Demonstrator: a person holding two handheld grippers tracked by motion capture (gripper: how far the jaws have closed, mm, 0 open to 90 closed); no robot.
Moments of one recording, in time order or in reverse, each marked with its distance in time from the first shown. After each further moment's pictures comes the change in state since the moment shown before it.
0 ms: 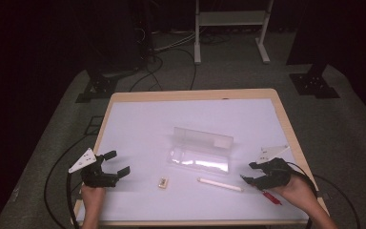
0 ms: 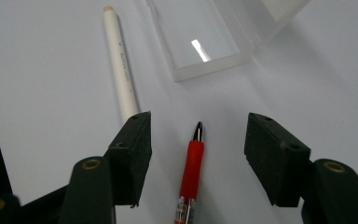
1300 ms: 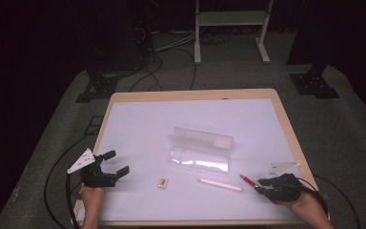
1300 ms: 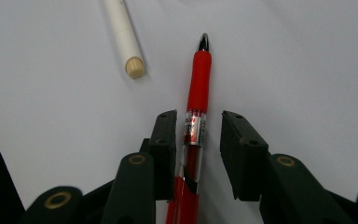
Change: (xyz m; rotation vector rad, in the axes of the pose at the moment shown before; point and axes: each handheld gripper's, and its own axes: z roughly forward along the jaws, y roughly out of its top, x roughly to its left) left arm 0.001 -0.001 -0.003 -0.029 0.009 -0.018; right arm 0.011 -0.051 0.001 0.062 -0.049 0.043
